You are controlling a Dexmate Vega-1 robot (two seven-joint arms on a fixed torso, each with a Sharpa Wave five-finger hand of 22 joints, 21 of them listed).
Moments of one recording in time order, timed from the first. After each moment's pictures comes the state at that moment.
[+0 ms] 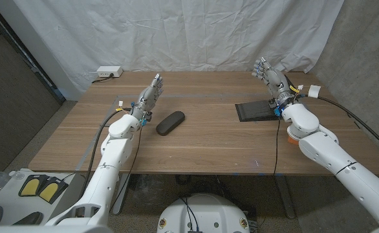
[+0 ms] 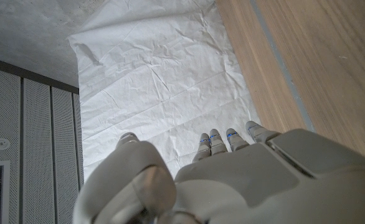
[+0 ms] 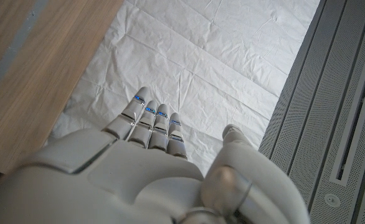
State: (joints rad) left arm 0.91 0.15 -0.05 -1.39 -0.18 -0.12 -0.35; left_hand 0.37 0.01 -0.07 0.12 0.33 -0.07 -0.01 0.21 0.18 -0.07 -0.07 0.21 0.18 -0.14 -0.04 0.19 0.17 -0.12 -0.04 0.20 0.17; right arm -1.00 -0.69 -0.27 -1.77 0.50 0.19 -0.18; right_hand 0.28 0.02 0.25 0.00 0.19 0.21 0.07 0.20 0.19 0.26 0.09 0.22 0.18 0.24 0.02 0.21 0.19 0.24 -0.04 0.47 0.17
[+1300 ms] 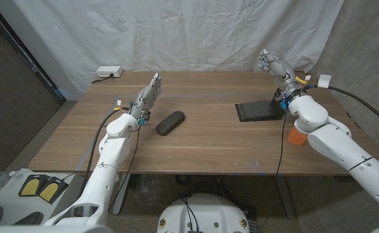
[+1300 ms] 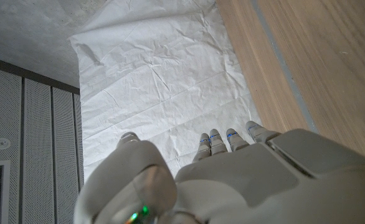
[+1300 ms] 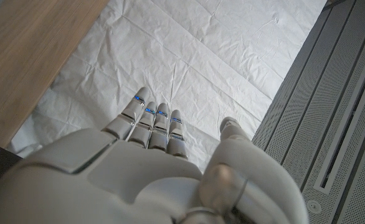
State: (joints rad) left arm 0.90 0.16 -0.07 -1.39 -0.18 -0.11 -0.37; left_hand 0.37 0.02 -0.07 0.11 0.33 -0.07 -0.01 0.20 0.18 -0.07 -0.07 0.20 0.18 -0.14 -0.04 0.18 0.17 -0.12 -0.04 0.20 0.17; right arm -1.03 -0.77 -0.22 -1.90 0.47 0.09 -0.26; right_hand 0.34 0.04 0.29 -0.06 0.18 0.25 0.06 0.21 0.19 0.27 0.10 0.22 0.18 0.23 0.03 0.20 0.19 0.25 -0.04 0.44 0.18
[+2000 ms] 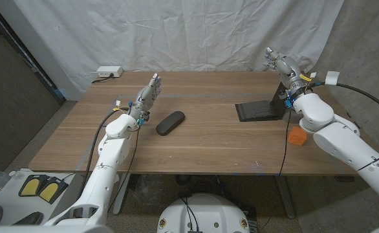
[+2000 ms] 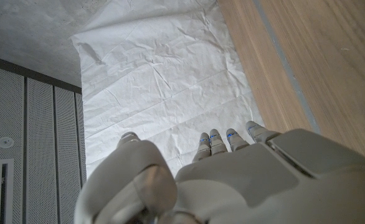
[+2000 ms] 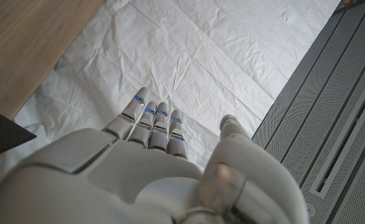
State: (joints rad) left arm 0.91 0.16 -0.08 -1.40 -0.18 -0.12 -0.37; left_hand 0.38 0.02 -0.08 0.11 0.33 -0.06 -0.01 0.20 0.18 -0.07 -0.07 0.20 0.18 -0.14 -0.04 0.18 0.17 -0.12 -0.04 0.20 0.17; right arm -1.06 -0.82 -0.18 -1.97 0.45 0.03 -0.31; right_hand 0.36 0.05 0.29 -0.07 0.18 0.25 0.06 0.21 0.19 0.28 0.09 0.22 0.18 0.24 0.03 0.20 0.19 0.25 -0.04 0.44 0.18
